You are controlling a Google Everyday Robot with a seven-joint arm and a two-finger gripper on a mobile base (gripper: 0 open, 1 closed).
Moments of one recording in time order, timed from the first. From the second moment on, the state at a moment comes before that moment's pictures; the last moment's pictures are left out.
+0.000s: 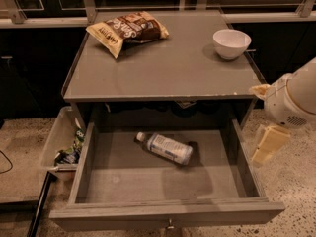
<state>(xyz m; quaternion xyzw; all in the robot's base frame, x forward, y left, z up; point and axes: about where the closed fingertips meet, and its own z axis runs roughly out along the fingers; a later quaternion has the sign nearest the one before) 0.453 -0.232 0.849 -0.60 0.77 0.00 0.21</state>
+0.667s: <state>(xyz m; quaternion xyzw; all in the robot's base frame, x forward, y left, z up) 0.464 -0.234 0.805 -0.59 0.78 0.03 0.21</state>
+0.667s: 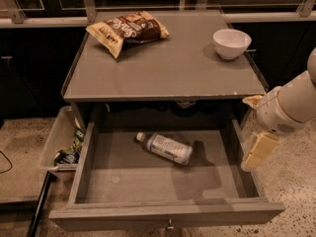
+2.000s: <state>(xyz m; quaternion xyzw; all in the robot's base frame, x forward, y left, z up) 0.479 -0.145 0.703 -0.56 0.75 0.13 0.33</state>
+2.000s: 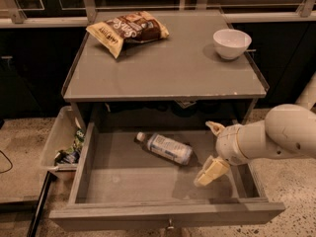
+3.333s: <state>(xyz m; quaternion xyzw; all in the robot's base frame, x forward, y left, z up) 0.530 -0.081 0.616 -0.61 0.69 0.19 0.33</state>
